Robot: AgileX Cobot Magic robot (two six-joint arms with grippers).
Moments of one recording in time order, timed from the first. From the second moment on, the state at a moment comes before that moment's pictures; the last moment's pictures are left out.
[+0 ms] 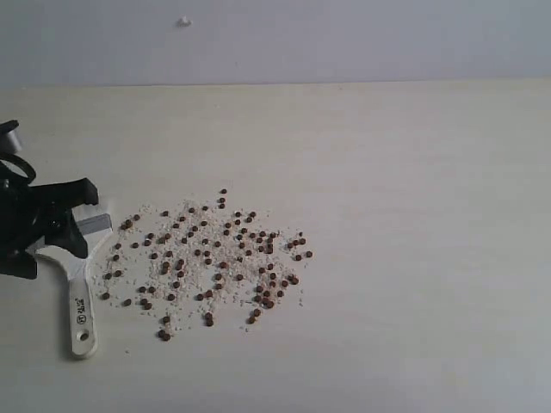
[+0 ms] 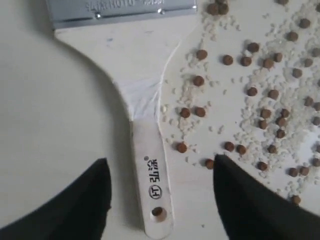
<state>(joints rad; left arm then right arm) -0.36 1.58 -0.80 -0.25 0.70 -0.31 -0.07 0.01 0.00 0.03 0.14 0.01</state>
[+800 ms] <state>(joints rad) -0.36 1.78 -0.80 -0.21 0.60 -0.39 -0.07 0.01 0.00 0.03 0.14 0.01</state>
